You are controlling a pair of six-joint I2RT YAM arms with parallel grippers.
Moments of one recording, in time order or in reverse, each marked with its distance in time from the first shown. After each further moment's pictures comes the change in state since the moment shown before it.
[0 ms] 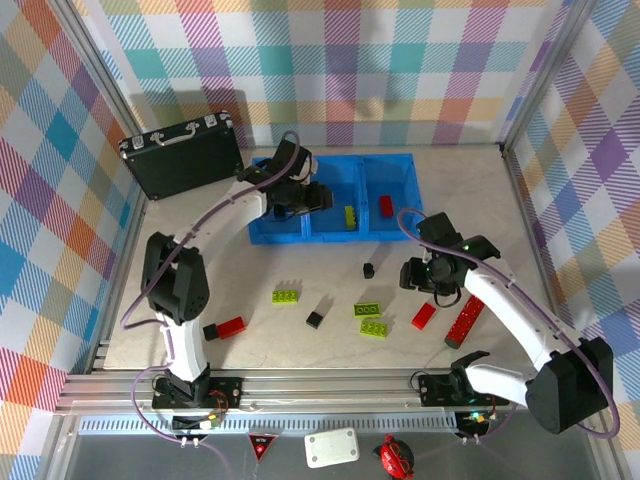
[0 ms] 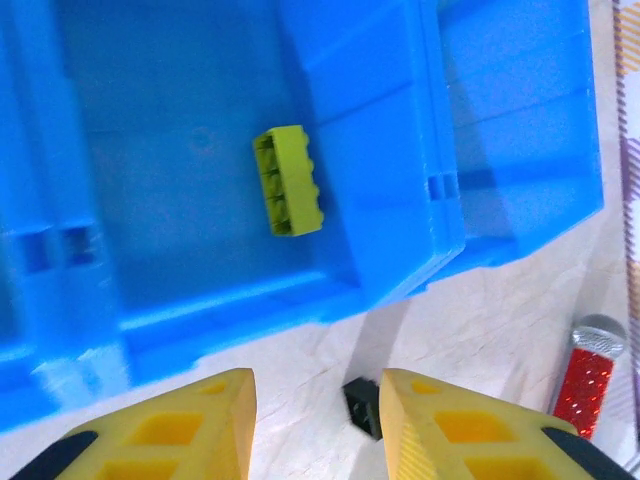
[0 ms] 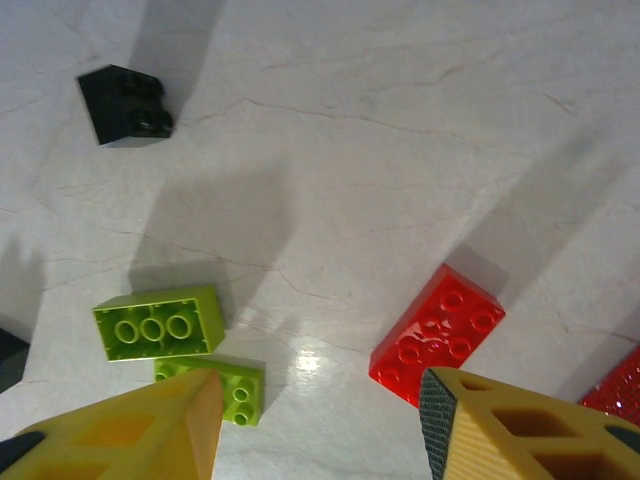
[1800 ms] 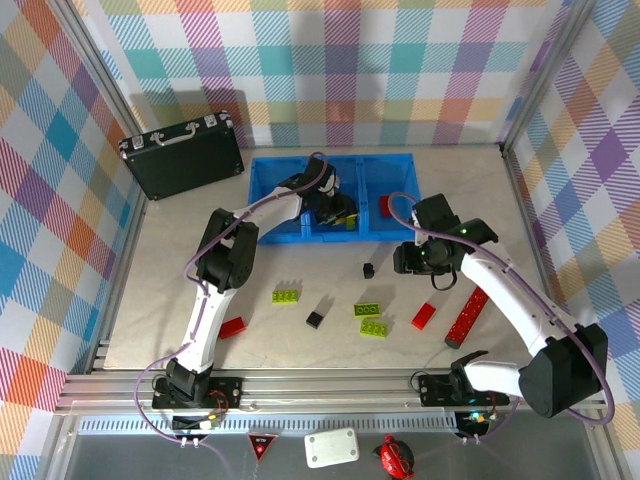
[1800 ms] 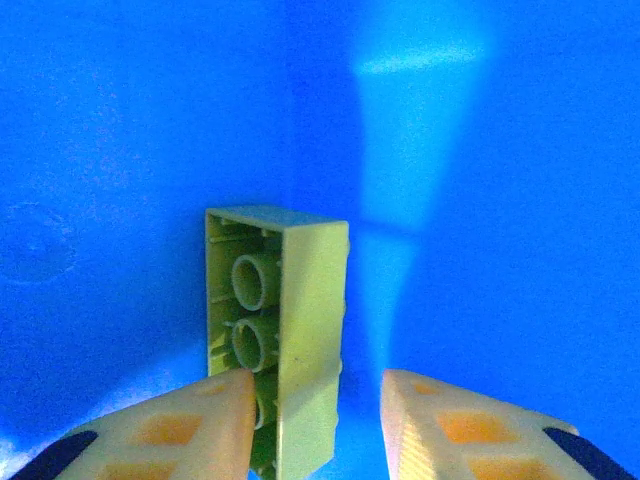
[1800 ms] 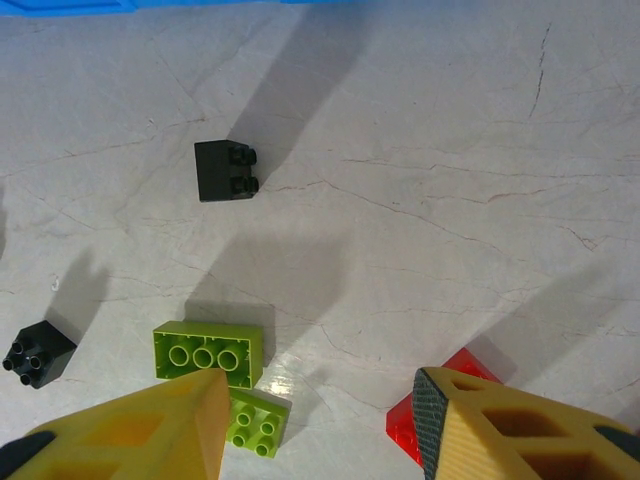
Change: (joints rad) left arm -0.027 0.496 0.209 0.290 0.209 -0.239; right arm 0.000 0.088 0.166 0.017 -0.028 -0.188
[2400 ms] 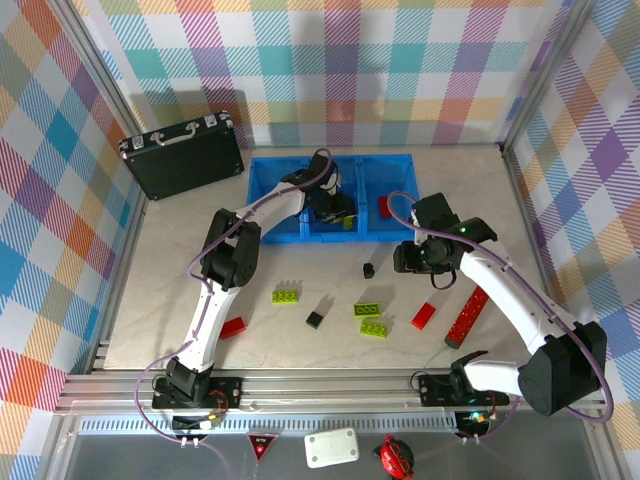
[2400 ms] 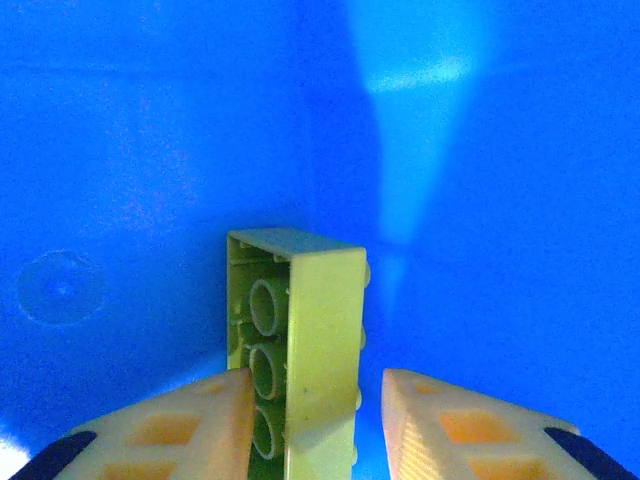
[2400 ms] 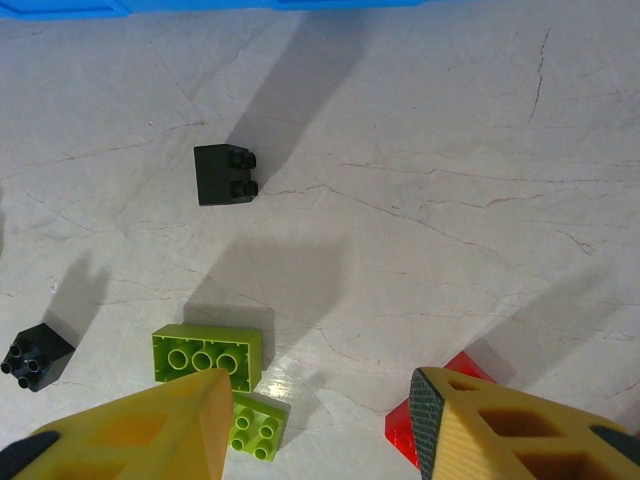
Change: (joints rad) left arm 0.000 0.063 0.129 -0.145 -0.048 0.125; right arm 0.000 0.014 0.004 0.002 0.003 -0.004
